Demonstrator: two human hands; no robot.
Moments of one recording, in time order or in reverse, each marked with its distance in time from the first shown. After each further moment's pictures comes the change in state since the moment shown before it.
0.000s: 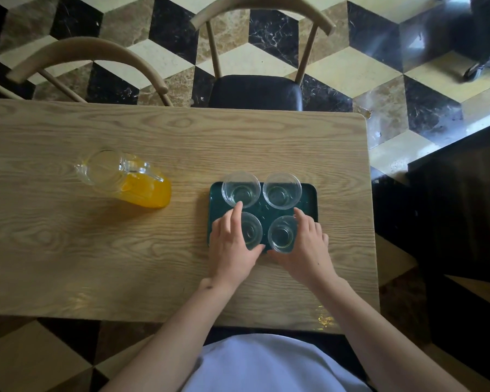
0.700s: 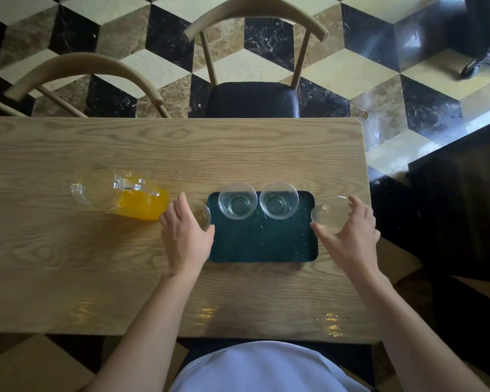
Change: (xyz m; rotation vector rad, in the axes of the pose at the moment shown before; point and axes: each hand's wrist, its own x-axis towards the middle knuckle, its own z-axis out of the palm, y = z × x) left_hand 0.056 -0.038 -0.051 0.251 0.127 -0.244; right_hand 0.033 0.043 -0.061 0.088 0.261 0.225
